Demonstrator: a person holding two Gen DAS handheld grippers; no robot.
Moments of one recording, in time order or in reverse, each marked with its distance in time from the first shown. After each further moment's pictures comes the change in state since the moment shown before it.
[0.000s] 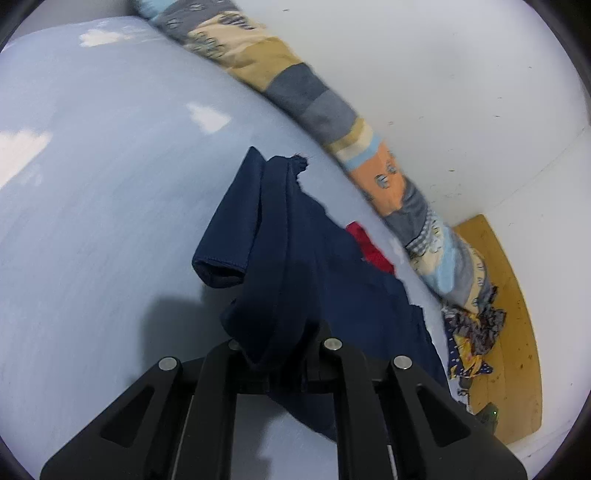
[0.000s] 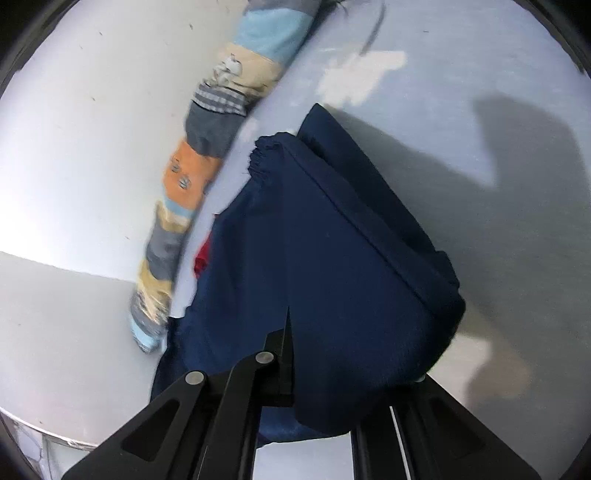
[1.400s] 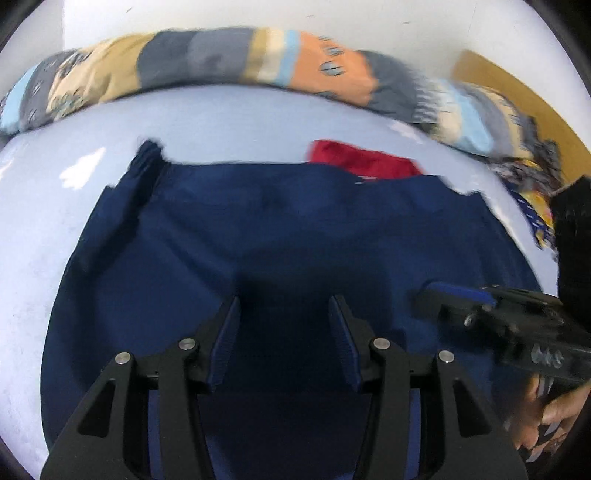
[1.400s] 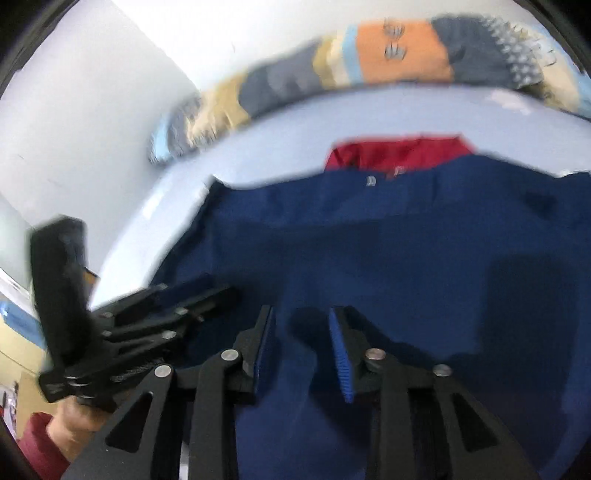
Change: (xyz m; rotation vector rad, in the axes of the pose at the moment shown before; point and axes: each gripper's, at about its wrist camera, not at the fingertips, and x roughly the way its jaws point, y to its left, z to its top) left arm 0.123 -0.096 0.015 0.592 0.191 0.227; right arm 0.174 0.199 -0.067 -0.845 0.285 -0.015
